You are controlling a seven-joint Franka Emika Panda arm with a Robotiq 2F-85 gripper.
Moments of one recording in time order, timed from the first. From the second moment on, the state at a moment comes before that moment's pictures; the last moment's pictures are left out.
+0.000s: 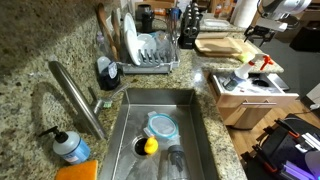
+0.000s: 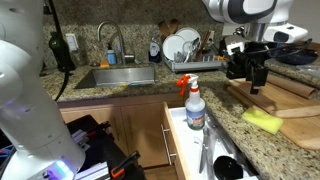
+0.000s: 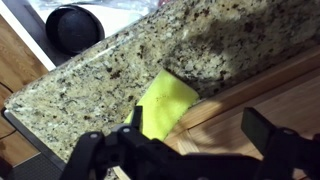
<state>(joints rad) -0.23 0.37 -0.38 -1.81 0.21 2.30 0.41</state>
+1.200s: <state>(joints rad) -0.31 0.73 -0.37 -1.59 0.28 2.37 0.87</state>
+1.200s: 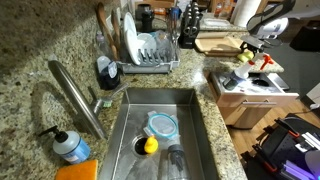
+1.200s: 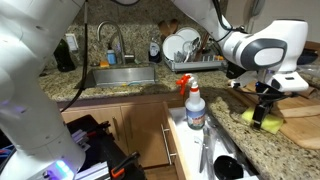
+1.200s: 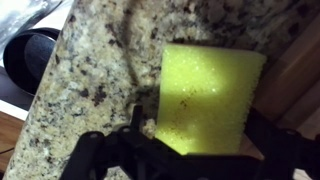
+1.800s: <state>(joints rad) -0.33 0.79 -0.37 -1.43 0.28 2.22 0.94</state>
